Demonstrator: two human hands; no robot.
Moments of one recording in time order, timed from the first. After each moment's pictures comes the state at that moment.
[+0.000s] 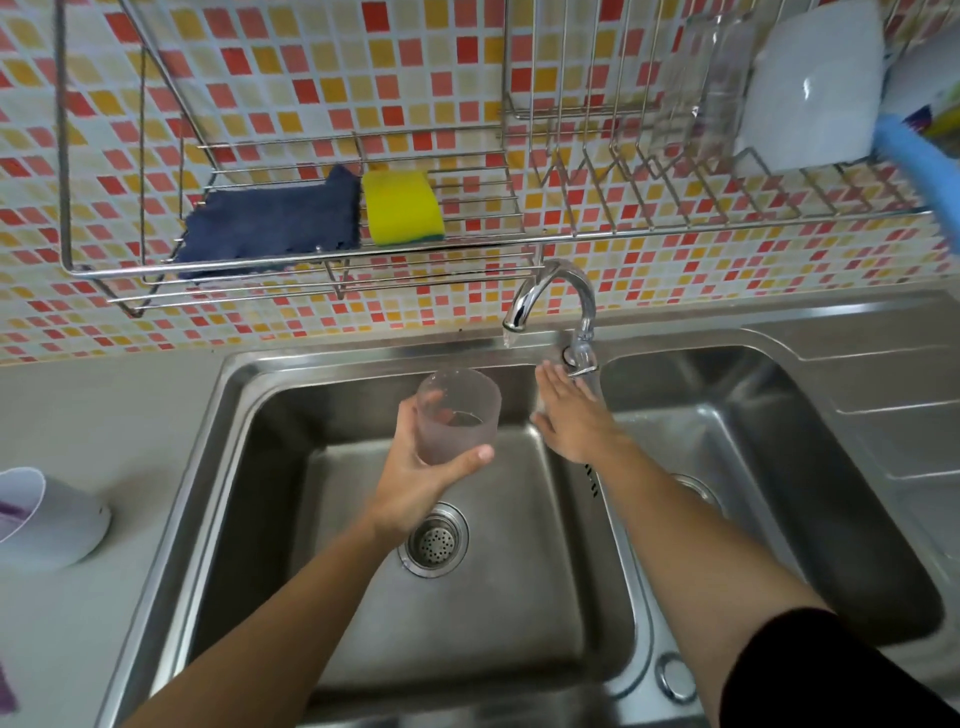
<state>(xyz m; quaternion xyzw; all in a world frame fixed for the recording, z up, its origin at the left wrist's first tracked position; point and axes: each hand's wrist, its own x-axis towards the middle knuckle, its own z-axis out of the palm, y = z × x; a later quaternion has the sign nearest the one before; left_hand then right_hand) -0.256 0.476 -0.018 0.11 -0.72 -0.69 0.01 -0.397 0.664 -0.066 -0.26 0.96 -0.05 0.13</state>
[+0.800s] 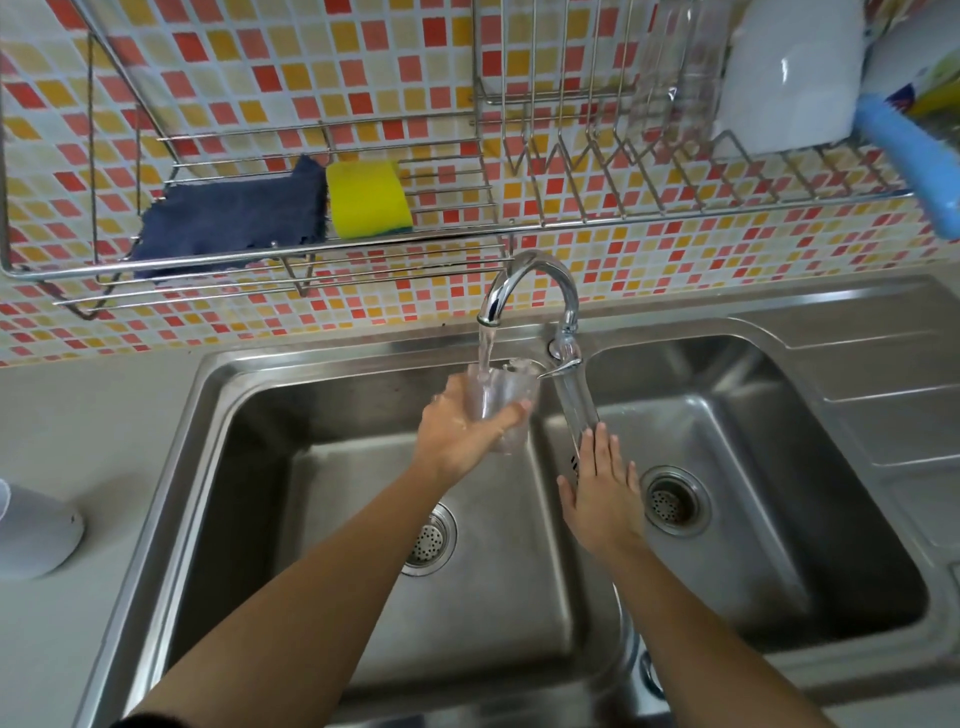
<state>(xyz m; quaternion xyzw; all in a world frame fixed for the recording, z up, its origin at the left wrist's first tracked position) -0.313 0.525 -0.010 0.17 -0.83 -0.53 -0.03 -0.310 0.709 -0.116 -0.05 0.99 -0.10 0.09</state>
